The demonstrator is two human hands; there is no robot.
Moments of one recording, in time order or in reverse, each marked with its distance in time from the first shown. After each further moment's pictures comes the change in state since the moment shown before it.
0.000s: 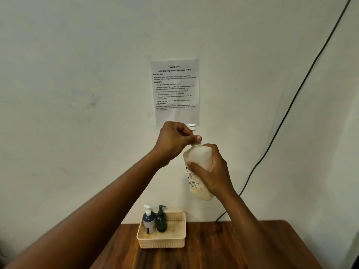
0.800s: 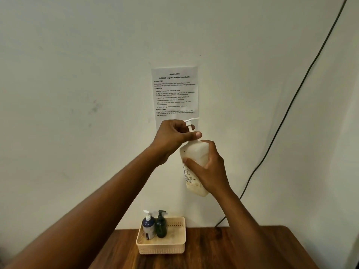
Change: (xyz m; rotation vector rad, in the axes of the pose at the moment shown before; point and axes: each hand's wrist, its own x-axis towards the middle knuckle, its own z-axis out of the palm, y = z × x) left_hand -0.003 0.029 -0.014 -0.122 -0.045 -0.018; right_hand 0.009 -0.028 0.000 0.016 0.048 -0.037
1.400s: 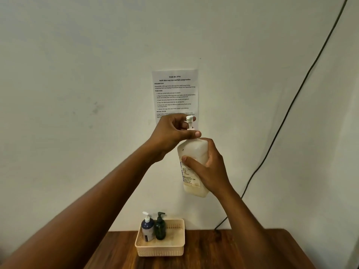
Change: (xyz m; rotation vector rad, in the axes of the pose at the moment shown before) left_hand -0.001 0.017 -0.010 -0.071 -0.092 0.095; right_hand 0.002 -0.021 -0.009 0.134 -0.064 -0.014
